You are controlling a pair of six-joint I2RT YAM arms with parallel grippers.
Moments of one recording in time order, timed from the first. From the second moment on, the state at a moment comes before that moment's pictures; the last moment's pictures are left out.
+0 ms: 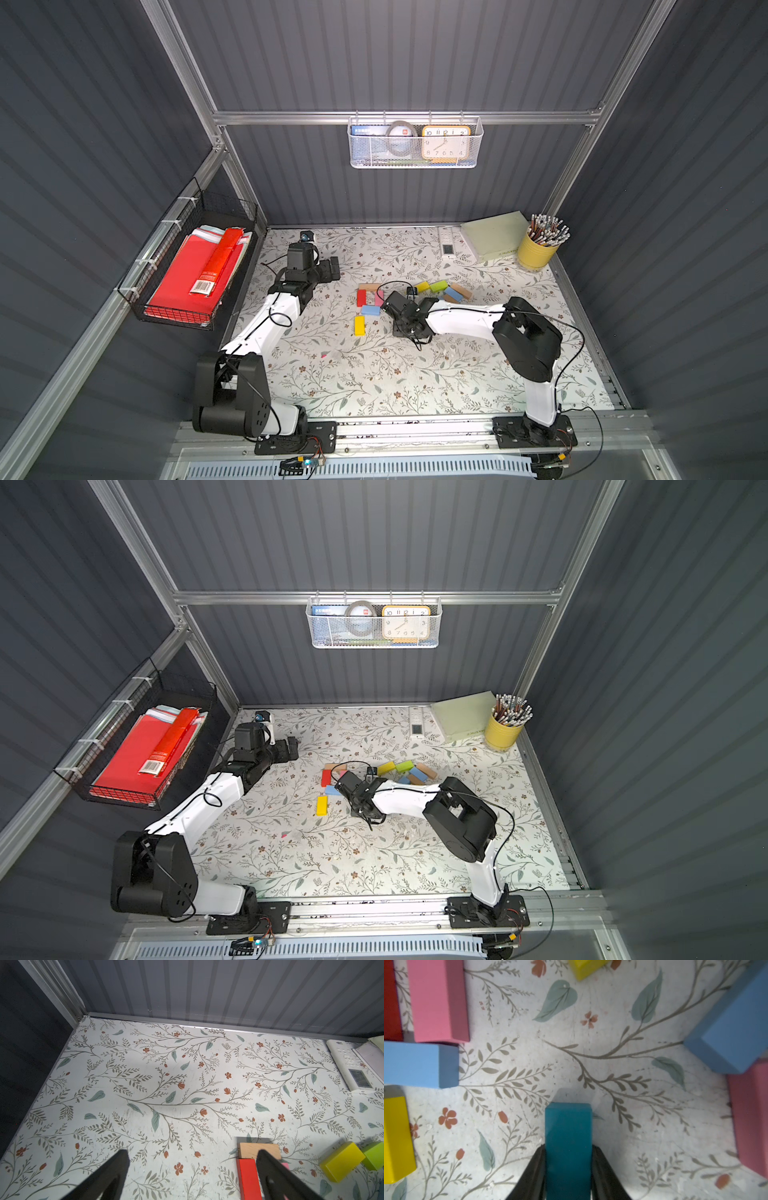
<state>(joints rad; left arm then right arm) -0.11 1.42 0.99 -0.15 -0.05 -0.16 0.99 1.99 1.30 -0.54 0.25 0.94</state>
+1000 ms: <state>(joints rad) -0.11 1.42 0.99 -0.15 -0.04 -0.16 1.07 2.14 1.53 -0.55 0.23 0.97</state>
